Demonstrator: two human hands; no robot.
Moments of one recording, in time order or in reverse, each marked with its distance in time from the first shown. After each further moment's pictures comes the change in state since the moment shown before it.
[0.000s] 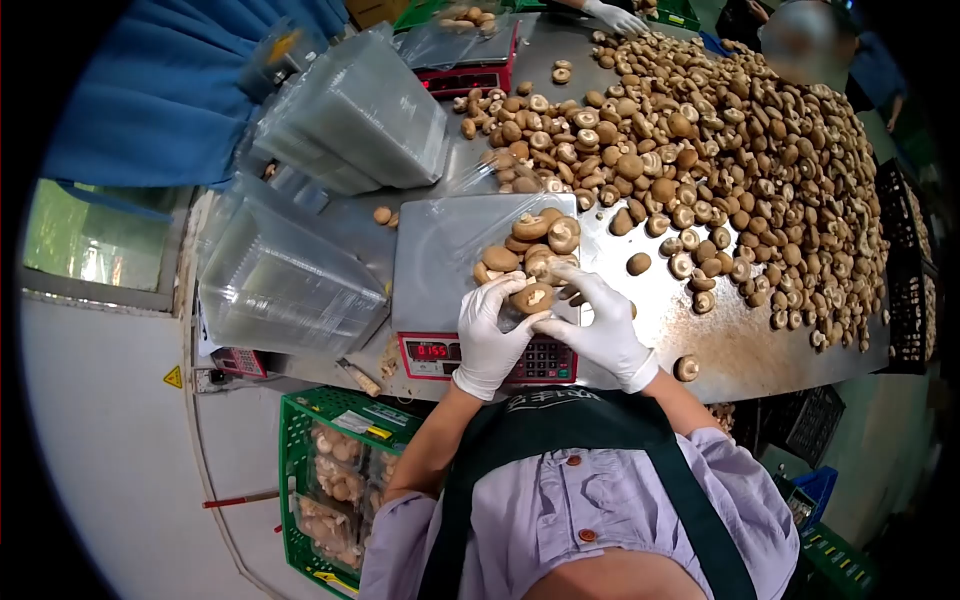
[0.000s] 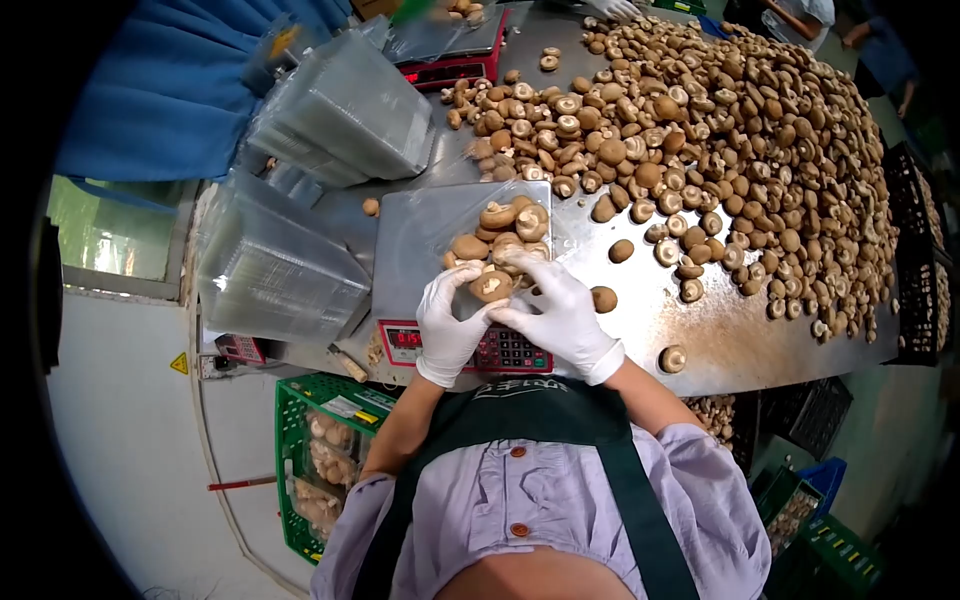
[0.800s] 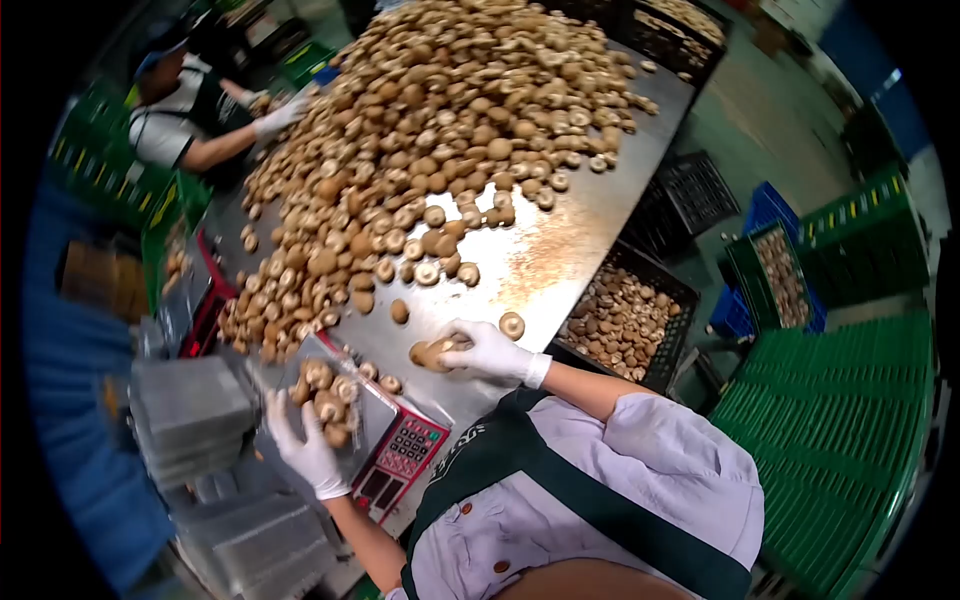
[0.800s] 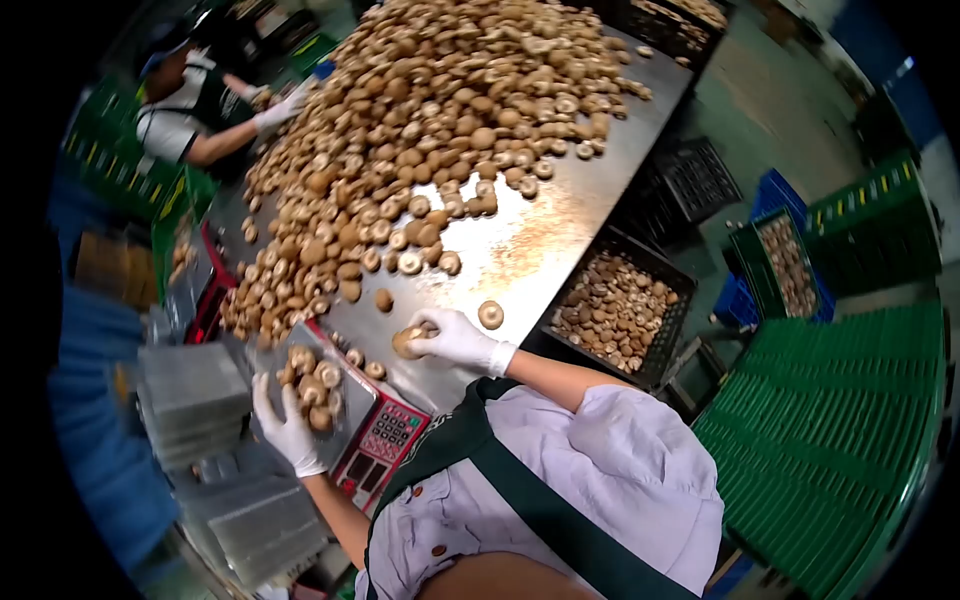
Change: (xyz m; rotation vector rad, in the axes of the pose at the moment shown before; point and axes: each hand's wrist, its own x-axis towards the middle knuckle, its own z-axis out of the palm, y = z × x) left_hand 0.060 0.008 0.017 0.093 -0.216 0.134; right_hand -0.126 0.064 -0.077 0.280 0.396 0.623
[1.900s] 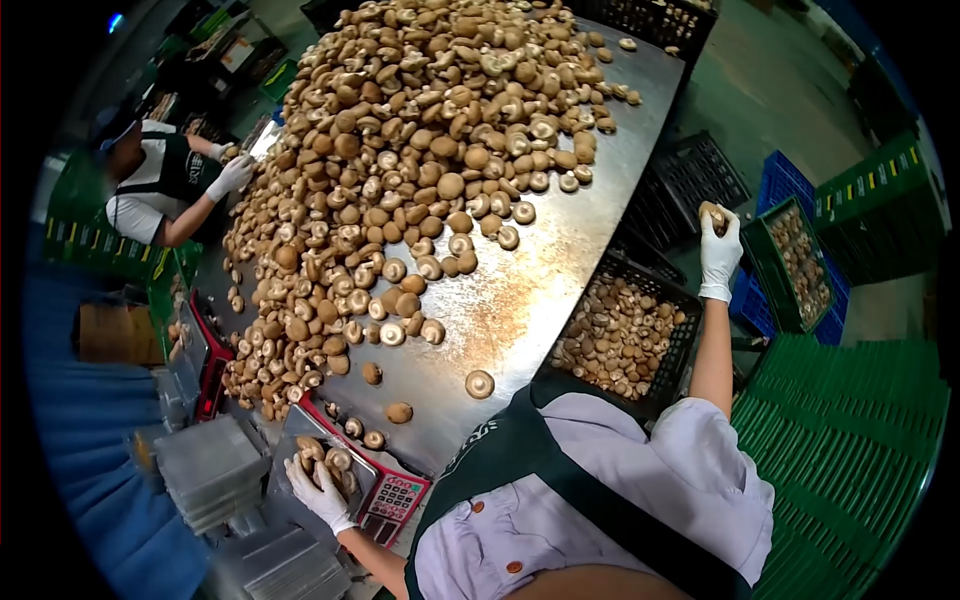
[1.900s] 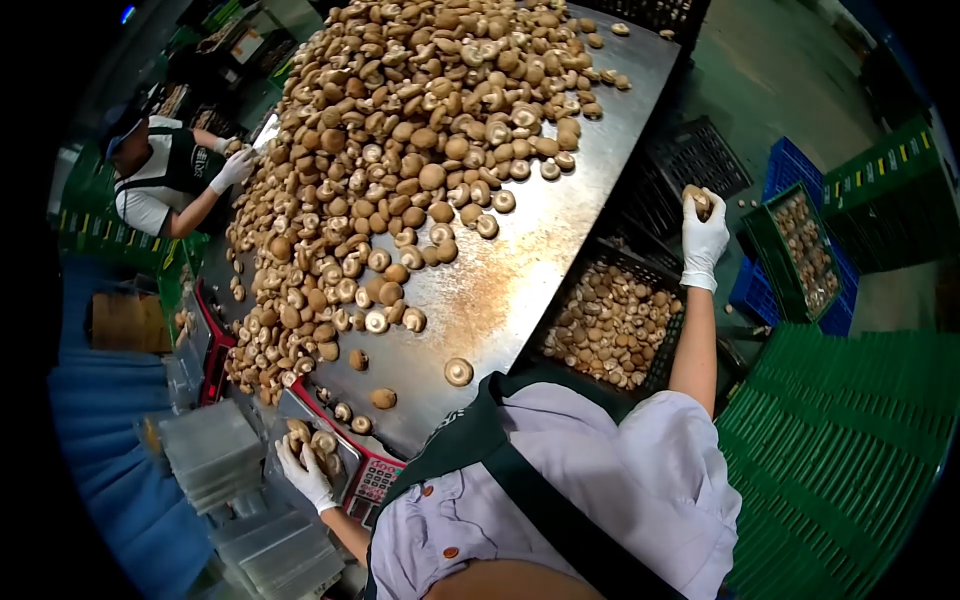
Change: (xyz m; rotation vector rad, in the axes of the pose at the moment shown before) left_hand -0.022 -0.044 0.044 0.385 -0.176 -0.041; right_hand -0.087 0.081 -0.419 -0.628 1.554 0.094
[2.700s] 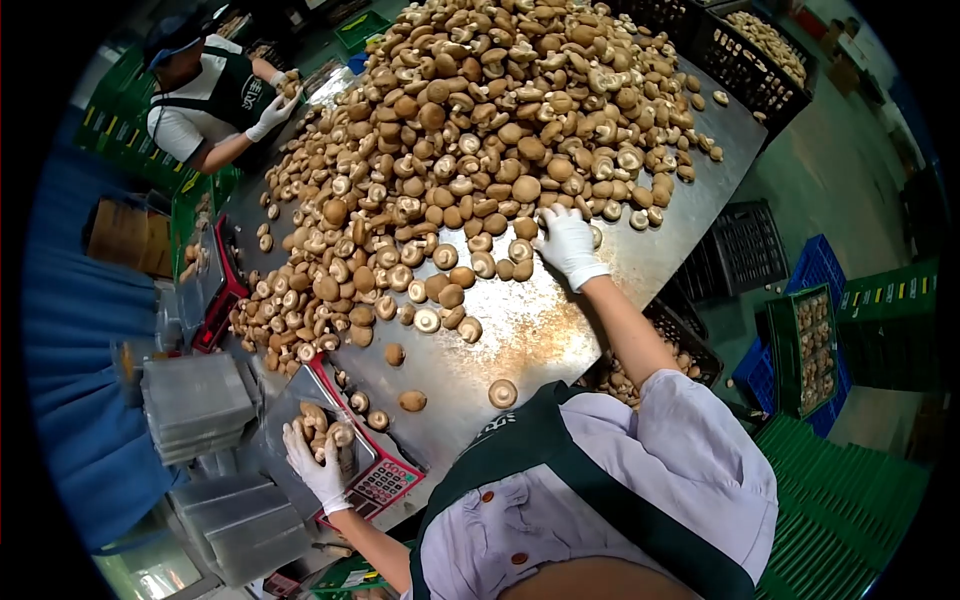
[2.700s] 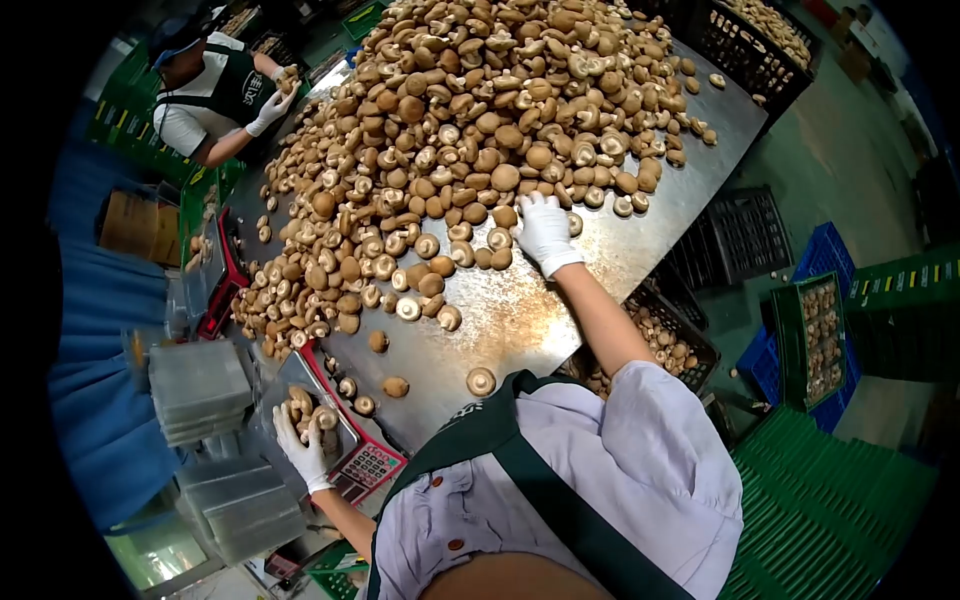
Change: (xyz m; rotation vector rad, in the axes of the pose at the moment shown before) left_hand -0.011 0.022 -0.003 0.028 -0.012 -0.118; right_hand -0.151 -0.178 0.219 -0.162 -0.787 -0.833
